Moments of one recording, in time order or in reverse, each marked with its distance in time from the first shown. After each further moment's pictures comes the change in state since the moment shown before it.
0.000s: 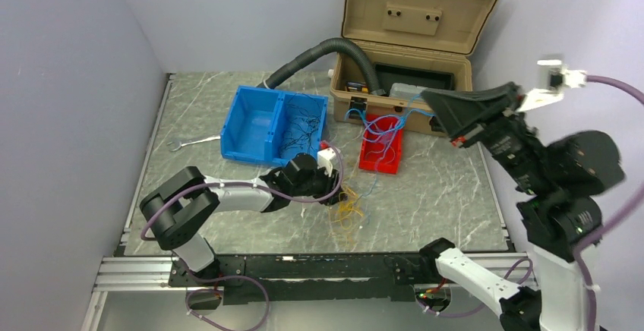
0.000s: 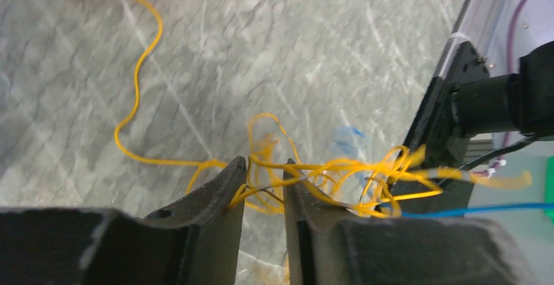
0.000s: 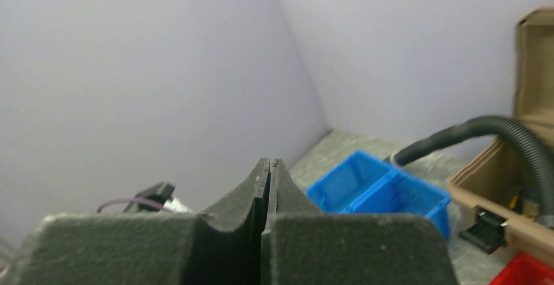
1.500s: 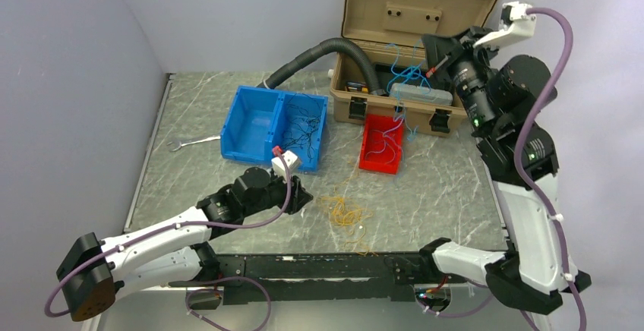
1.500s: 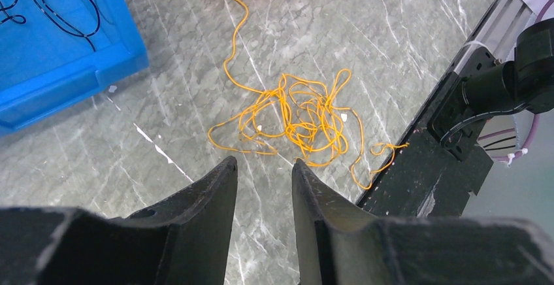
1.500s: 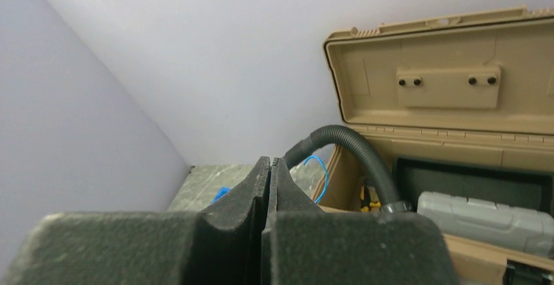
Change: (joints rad) left arm -0.002 -0.691 -0.231 -0.375 -0.238 0.080; right arm 0.000 0.255 0.165 -0.033 0.521 -0.185
